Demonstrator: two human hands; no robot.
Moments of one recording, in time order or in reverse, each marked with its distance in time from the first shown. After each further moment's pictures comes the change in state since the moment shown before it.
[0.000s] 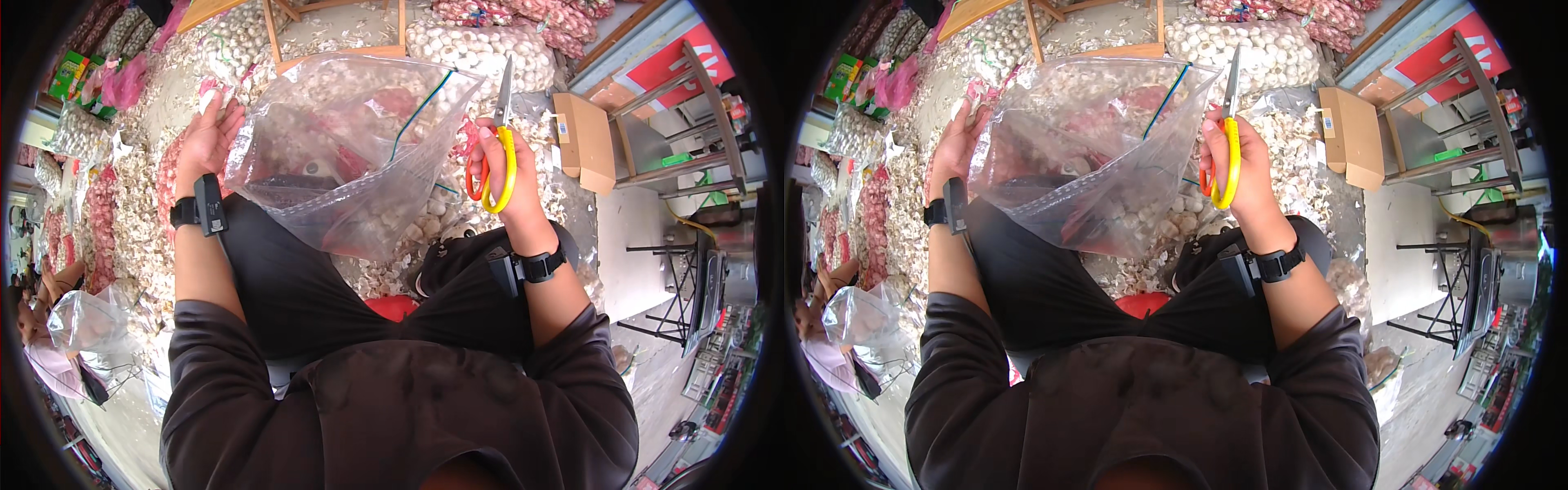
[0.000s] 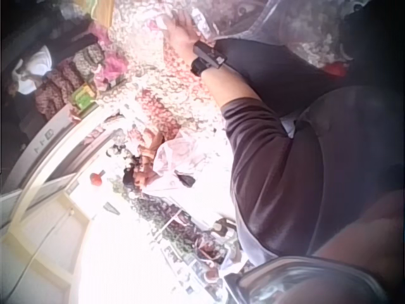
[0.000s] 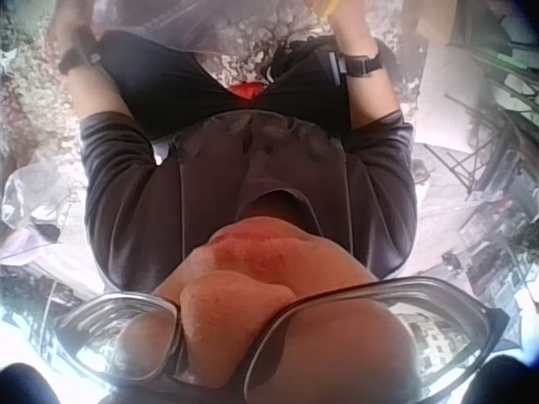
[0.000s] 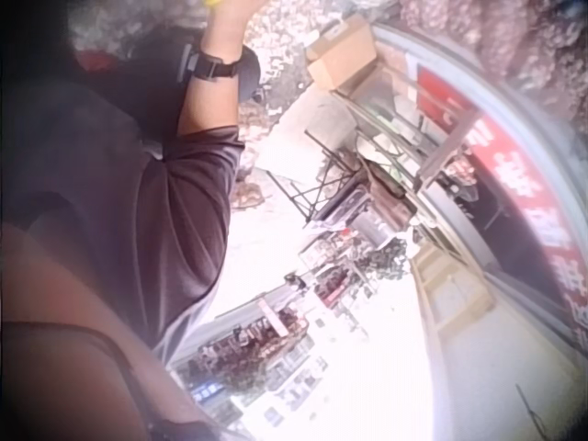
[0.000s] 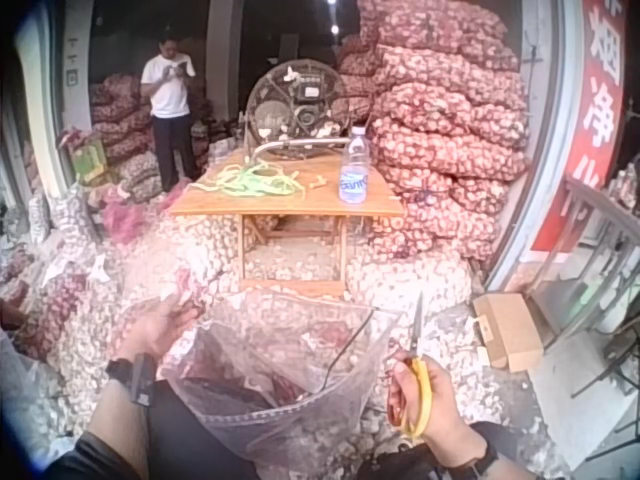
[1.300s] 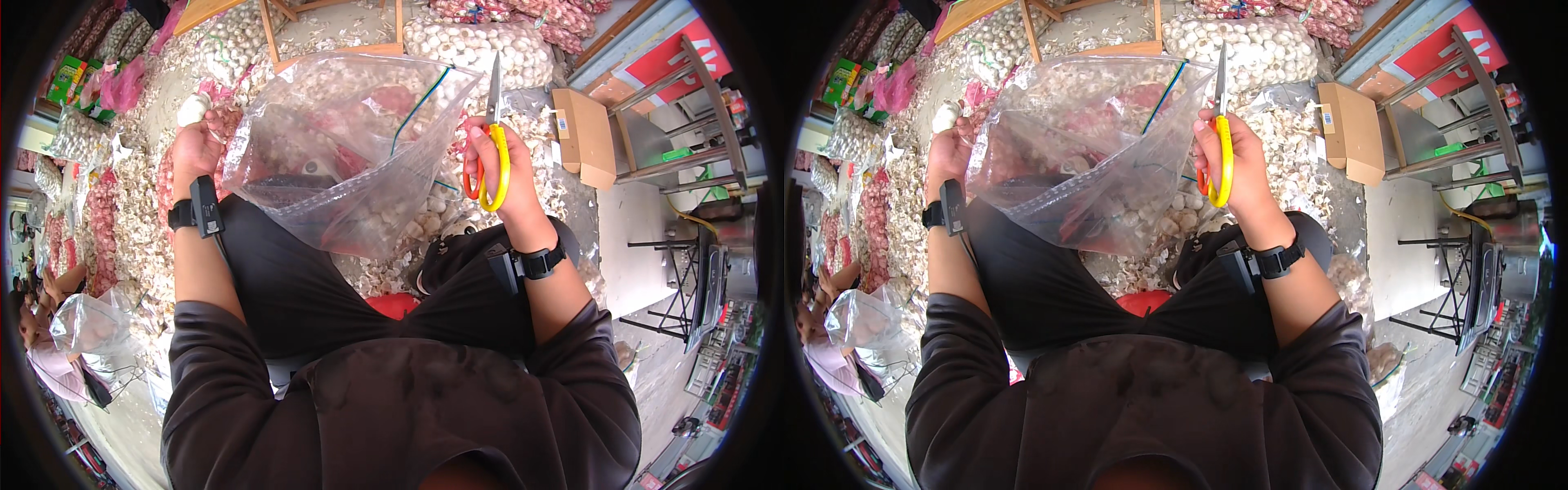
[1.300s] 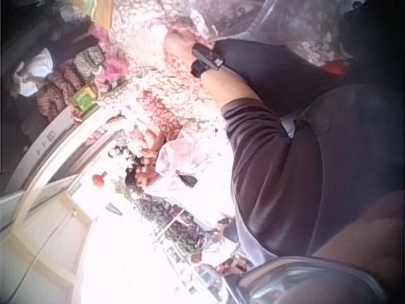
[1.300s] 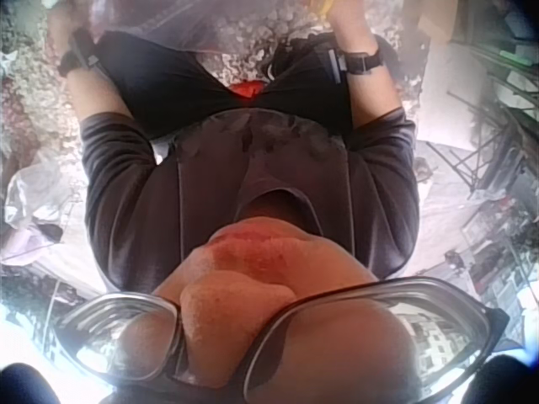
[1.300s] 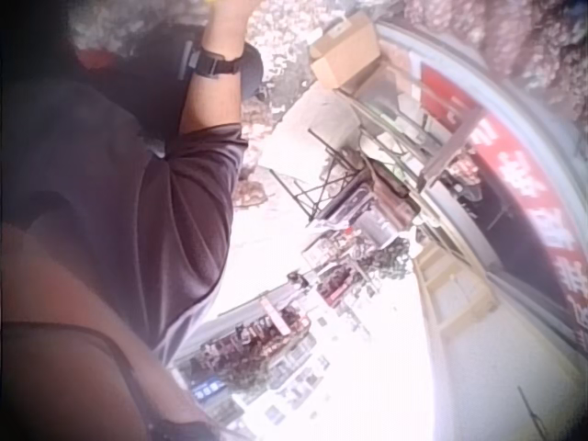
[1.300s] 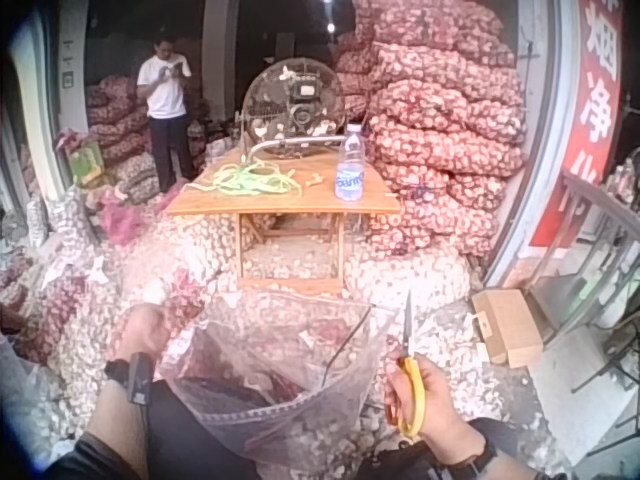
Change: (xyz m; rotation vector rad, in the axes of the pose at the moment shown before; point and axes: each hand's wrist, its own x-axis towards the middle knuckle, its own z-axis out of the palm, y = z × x) left_hand 0.044 -0.011 -0.051 -0.319 -0.122 0.123; right_hand 0.001 0.006 -0.002 -0.026 -0.050 0.018
